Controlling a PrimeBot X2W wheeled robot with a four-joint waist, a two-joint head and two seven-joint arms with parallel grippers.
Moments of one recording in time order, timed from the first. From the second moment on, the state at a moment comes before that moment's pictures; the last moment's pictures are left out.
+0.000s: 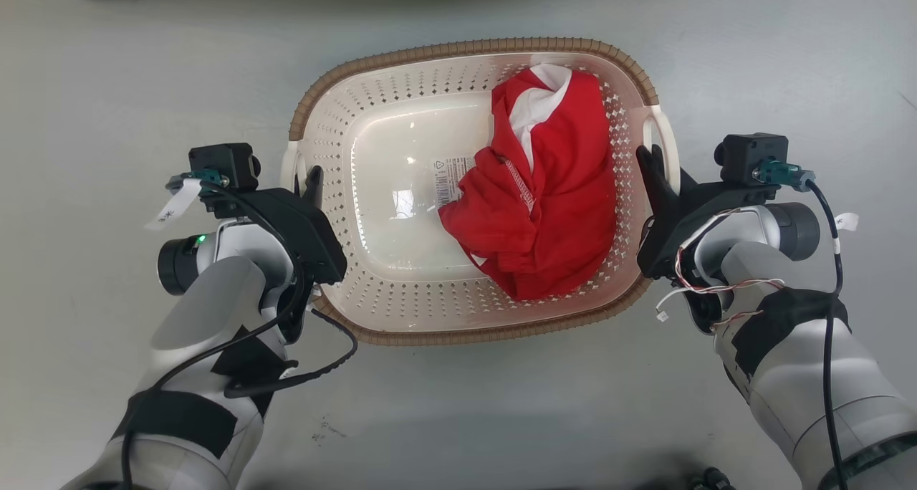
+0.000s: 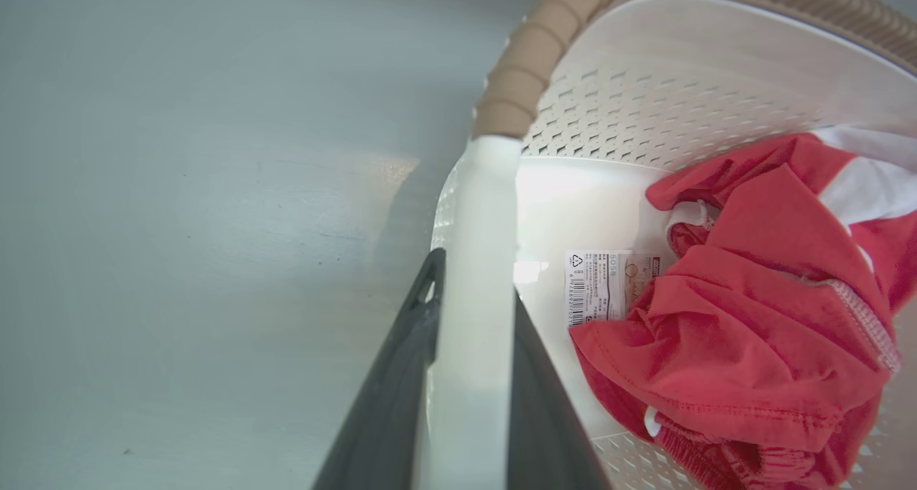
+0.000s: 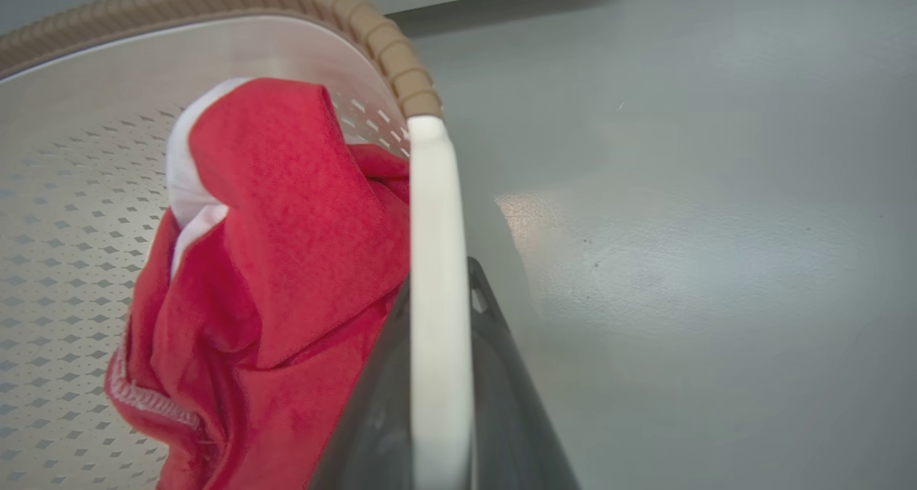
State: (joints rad) left arm -0.96 0.03 -0.49 1.18 -0.82 -0.05 -0.08; right arm -1.00 -0.08 0.57 1.20 0.62 0.11 -0.19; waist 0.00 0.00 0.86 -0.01
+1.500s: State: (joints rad) left arm -0.95 0.04 -0.52 1.25 -0.82 -0.11 -0.10; right arm -0.98 -0.09 0.59 1.24 0.62 0.12 -0.24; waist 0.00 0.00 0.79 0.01
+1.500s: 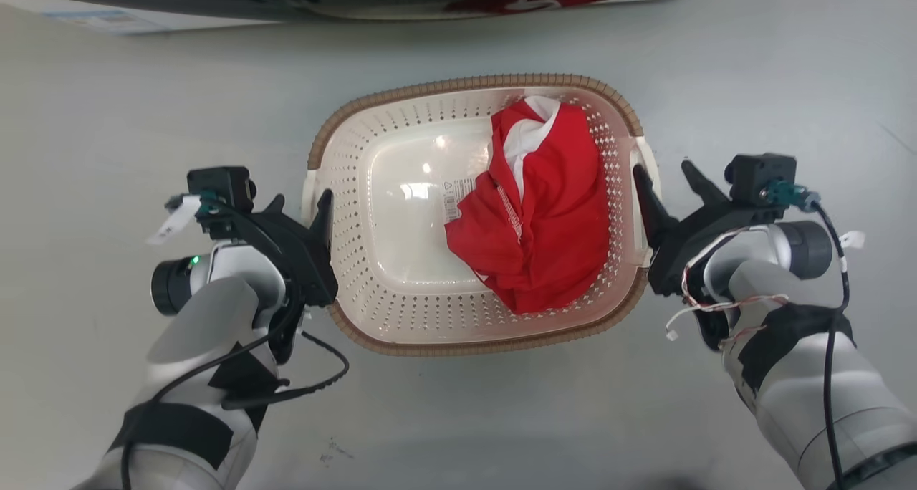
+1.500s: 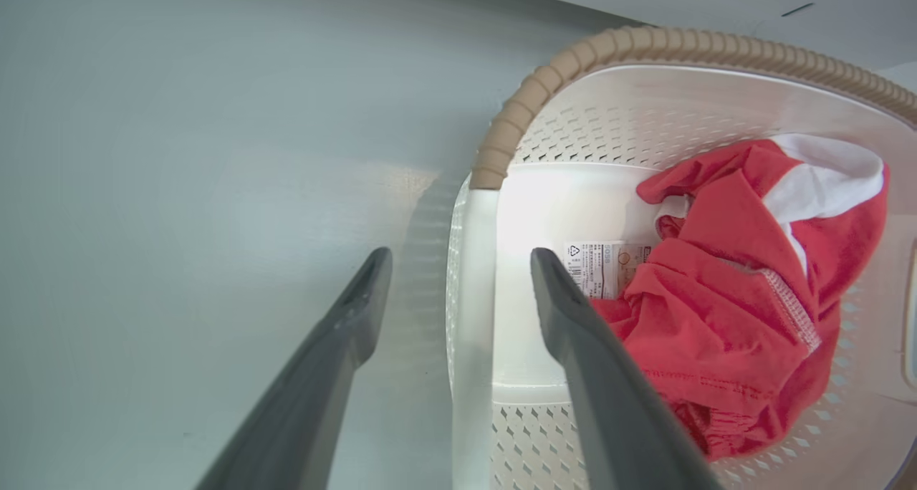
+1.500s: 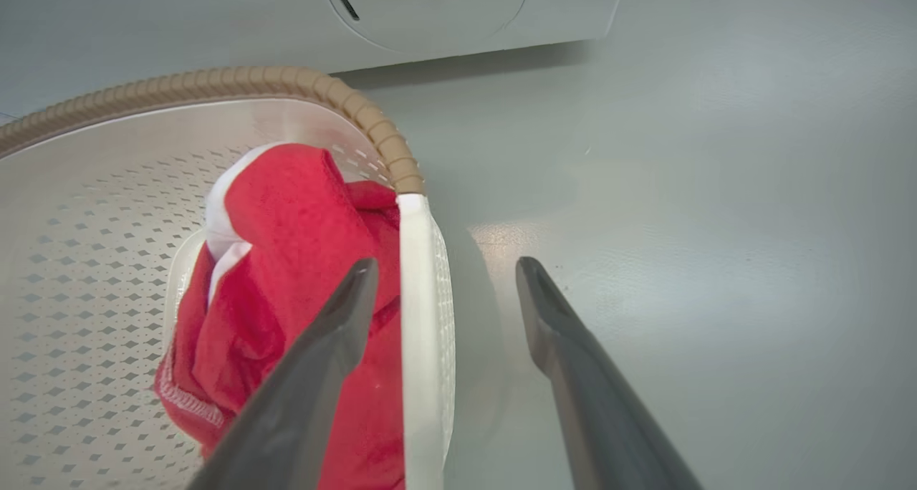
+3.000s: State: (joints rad) left arm -0.67 0.07 -0.52 1.09 -0.75 -0.09 -0.25; right arm -0.65 -0.14 0.48 1.00 0.64 0.12 -0.25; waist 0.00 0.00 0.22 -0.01
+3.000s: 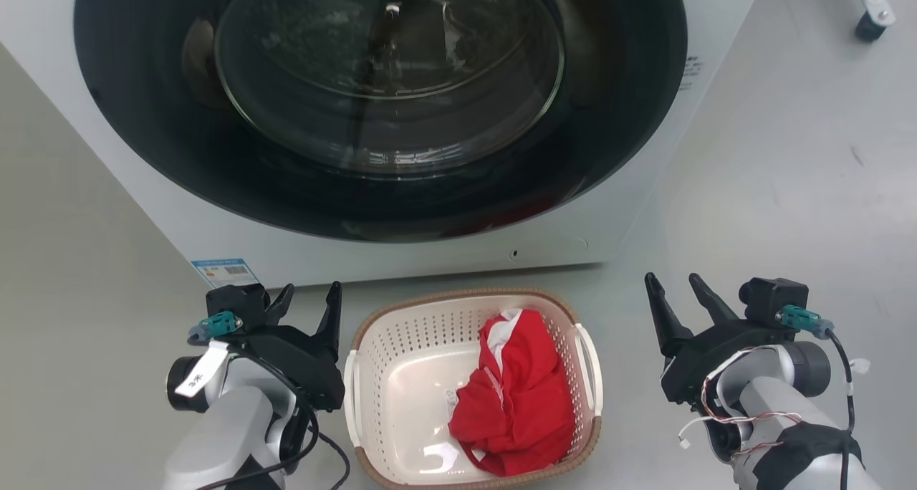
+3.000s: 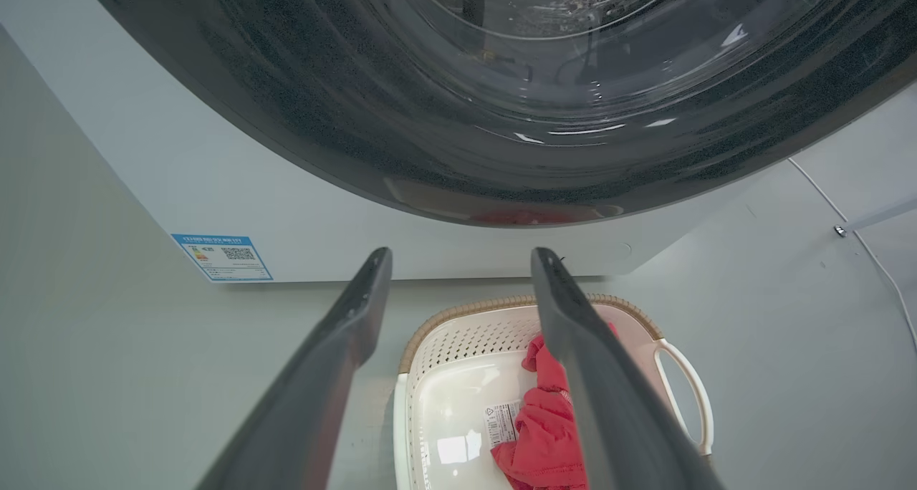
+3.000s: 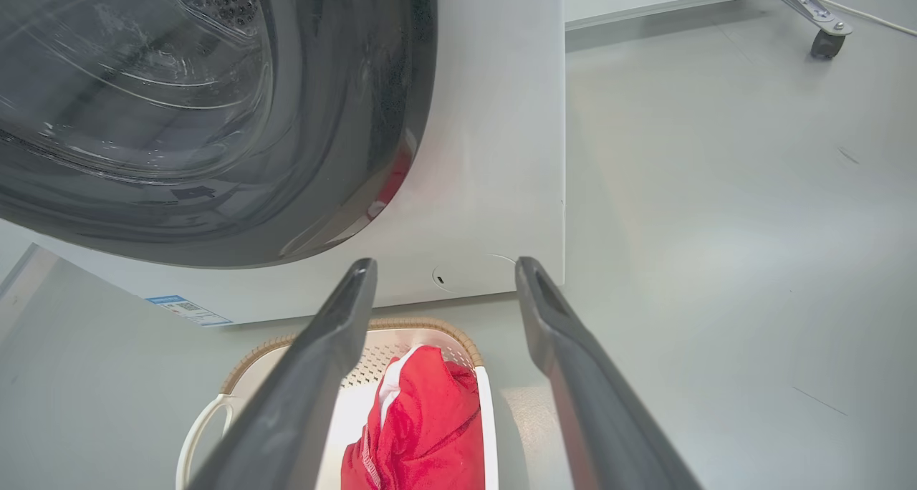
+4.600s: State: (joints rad) left arm 0.03 0.21 -0.32 0.16 -0.50 0.12 -0.25; right arm -0.10 -0.24 0.37 0.30 0.43 -0.08 -0.25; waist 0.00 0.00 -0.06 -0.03
